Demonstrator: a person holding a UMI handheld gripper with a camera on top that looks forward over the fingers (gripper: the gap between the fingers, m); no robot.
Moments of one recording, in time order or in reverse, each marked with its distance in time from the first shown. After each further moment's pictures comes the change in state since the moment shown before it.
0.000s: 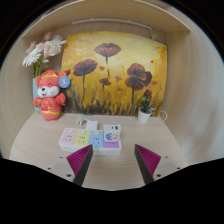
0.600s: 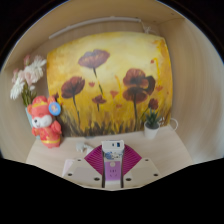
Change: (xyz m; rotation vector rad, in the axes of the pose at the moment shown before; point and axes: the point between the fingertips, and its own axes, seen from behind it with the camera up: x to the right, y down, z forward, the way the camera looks) arm -0.003 -0.071 0.059 0.005 -0.101 0.166
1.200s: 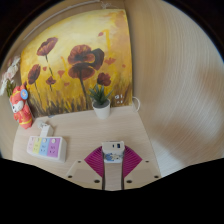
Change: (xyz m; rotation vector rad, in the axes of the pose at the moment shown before) arm 0.178 0.052 -0.014 -0.223 0.084 0.001
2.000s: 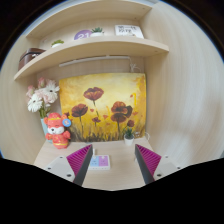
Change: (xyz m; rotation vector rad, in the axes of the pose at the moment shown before) arm -0.130 -0.071 -0.214 0.345 -0.018 -0.031
